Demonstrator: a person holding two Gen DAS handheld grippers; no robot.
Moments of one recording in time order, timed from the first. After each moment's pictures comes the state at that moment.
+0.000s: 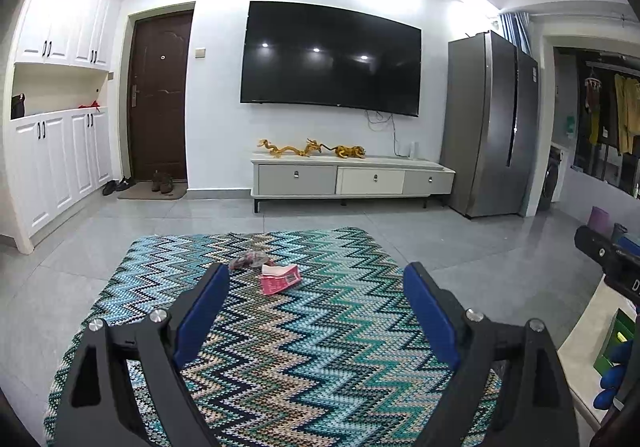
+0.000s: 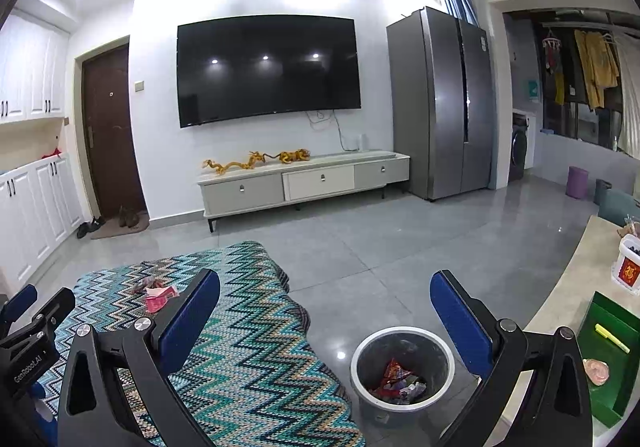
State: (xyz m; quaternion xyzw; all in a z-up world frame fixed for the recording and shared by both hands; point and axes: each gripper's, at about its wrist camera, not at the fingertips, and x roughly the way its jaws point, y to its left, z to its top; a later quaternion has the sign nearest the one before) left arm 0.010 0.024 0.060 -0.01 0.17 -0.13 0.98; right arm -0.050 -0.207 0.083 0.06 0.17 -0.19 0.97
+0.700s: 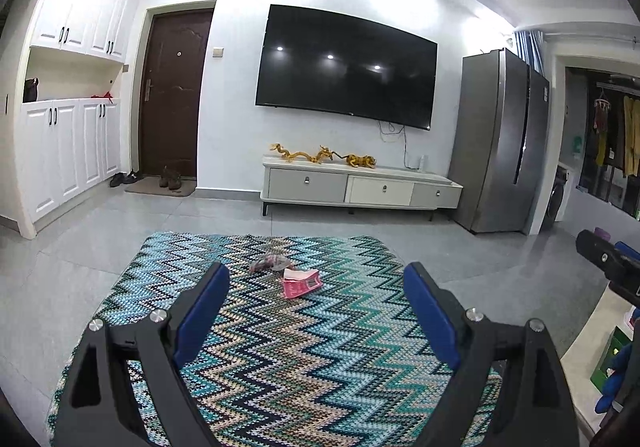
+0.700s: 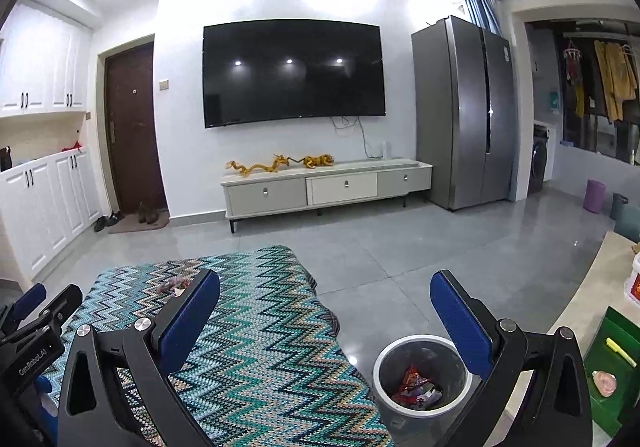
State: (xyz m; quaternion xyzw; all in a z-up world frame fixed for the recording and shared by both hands) left arm 0.013 0.062 0.061 -0.04 0.17 -0.11 0.98; right arm -0.042 -0.170 0.090 0.04 0.16 -0.15 0.97
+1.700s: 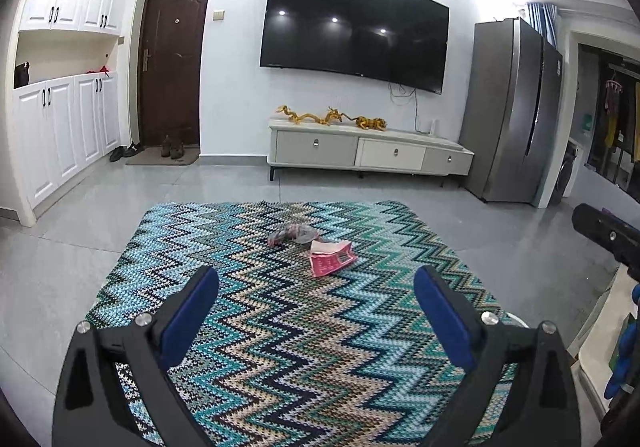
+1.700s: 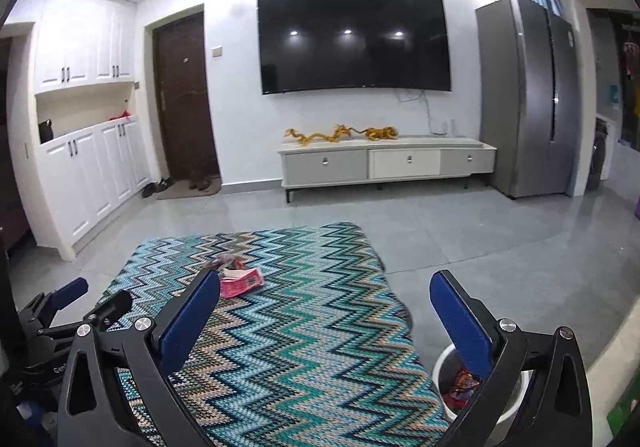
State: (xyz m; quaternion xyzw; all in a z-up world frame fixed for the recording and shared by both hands) left arm 0.086 0.088 0.021 -0.02 0.24 -0.11 0.96; right arm 0.044 -0.130 0.069 0.03 0.22 -0.04 0.97
